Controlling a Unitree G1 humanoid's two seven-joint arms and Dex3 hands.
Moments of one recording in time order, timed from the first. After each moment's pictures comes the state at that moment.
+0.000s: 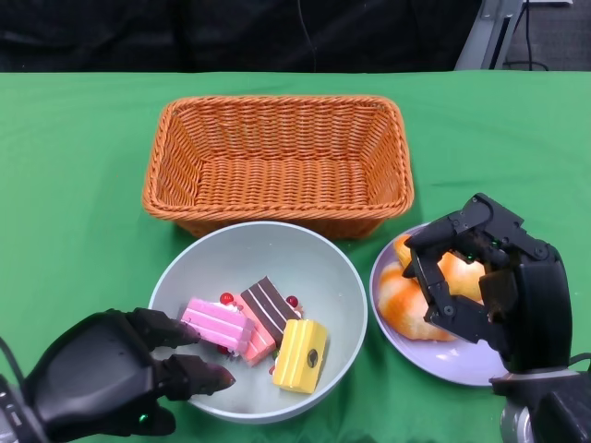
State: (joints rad) left arm -0.08 0.58 -0.18 0.24 1.10 -0.87 0.33; right arm -0.05 0.10 0.08 0.17 -0.04 -0.66 -0.01
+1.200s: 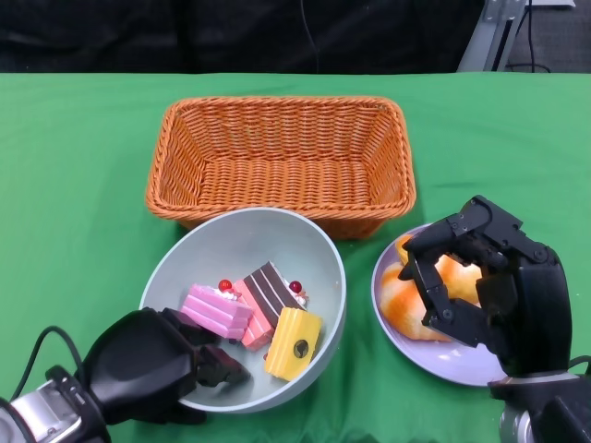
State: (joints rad) left arm -0.32 0.53 -0.57 0.60 1.07 -0.67 0.54; right arm -0.04 0.10 0.09 0.14 -0.02 -0.65 0.01
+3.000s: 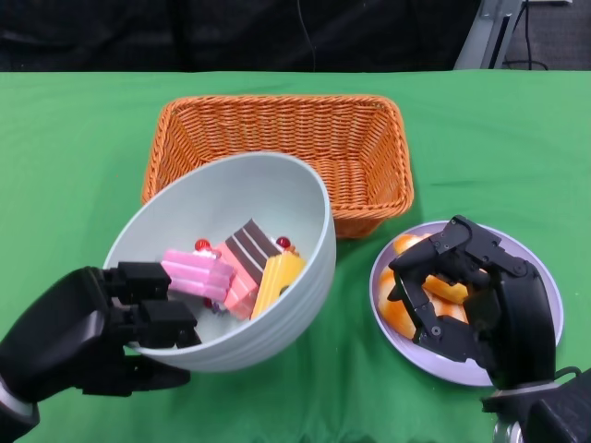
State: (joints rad) left arm -0.30 0.61 -0.26 0.60 0.78 -1.25 0.52; right arm -0.03 0.11 0.10 0.23 -0.02 -0.67 0.04
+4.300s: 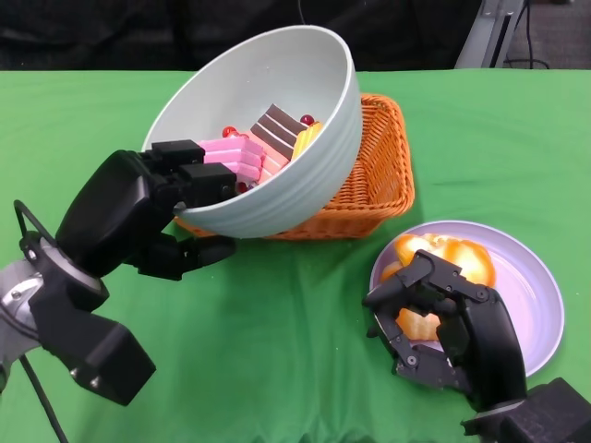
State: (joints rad) left arm -0.67 0.40 -0.24 0.93 0.73 -1.19 0.45; right arm -0.06 0.11 0.14 0.42 -0.03 -0.75 0.09
